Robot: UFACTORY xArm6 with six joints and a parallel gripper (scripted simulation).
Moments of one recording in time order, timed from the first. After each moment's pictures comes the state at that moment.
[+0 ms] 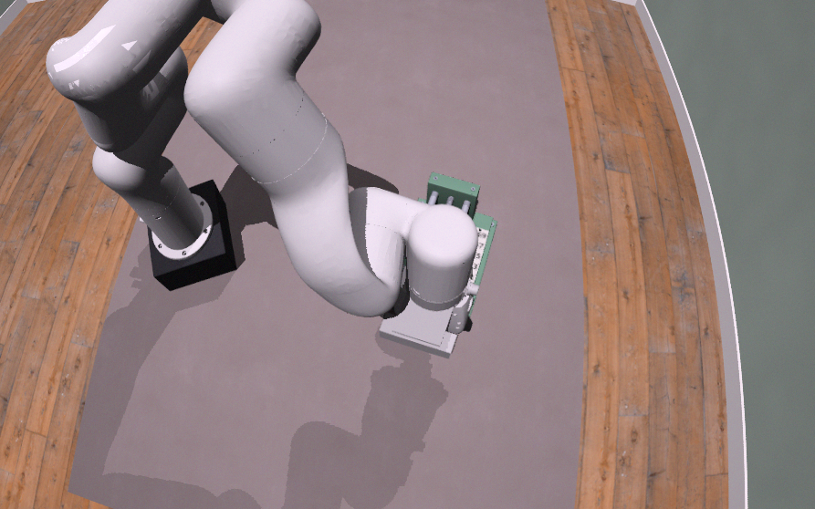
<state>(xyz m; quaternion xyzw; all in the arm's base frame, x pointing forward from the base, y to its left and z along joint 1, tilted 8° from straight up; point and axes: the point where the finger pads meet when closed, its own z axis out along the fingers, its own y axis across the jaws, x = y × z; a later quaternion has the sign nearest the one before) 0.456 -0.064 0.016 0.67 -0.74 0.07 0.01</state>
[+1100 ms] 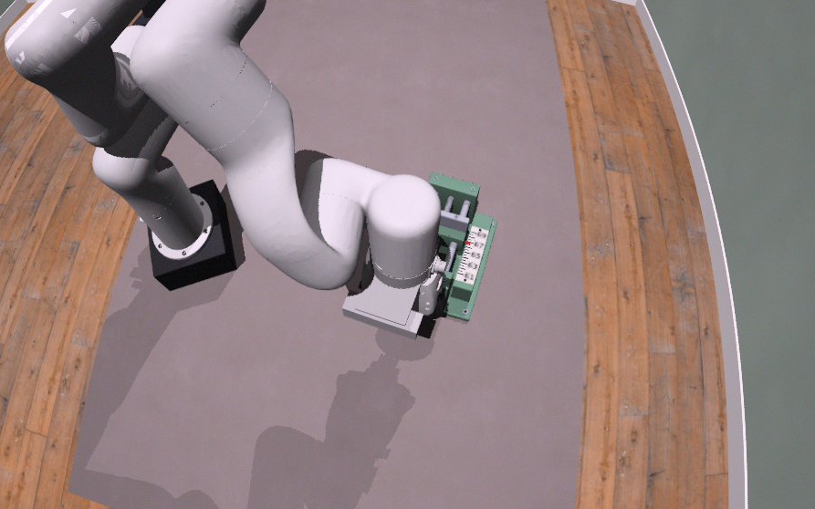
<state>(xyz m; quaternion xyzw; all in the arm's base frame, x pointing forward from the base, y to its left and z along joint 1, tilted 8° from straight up) 0.408 -0.056 0.046 0.67 -0.74 0.07 0.02</state>
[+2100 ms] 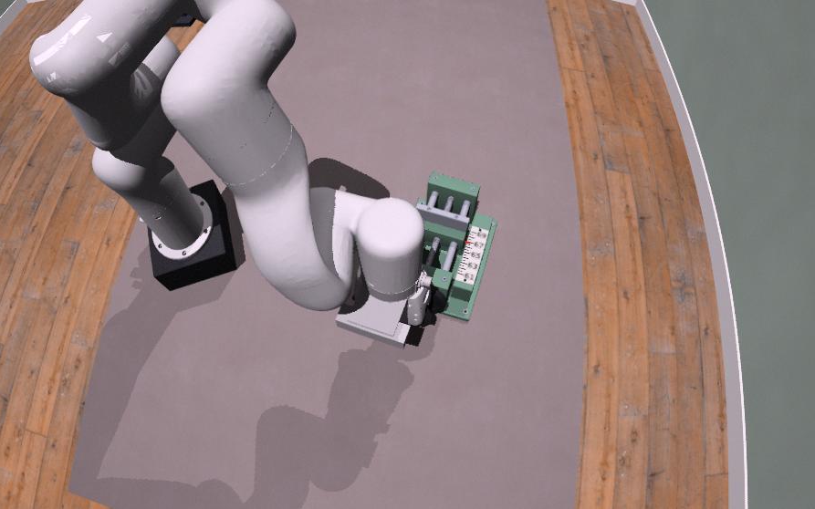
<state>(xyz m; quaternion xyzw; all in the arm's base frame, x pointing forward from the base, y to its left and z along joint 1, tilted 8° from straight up) 0.399 -0.061 -0.004 0.67 -0.74 0.07 0.01</state>
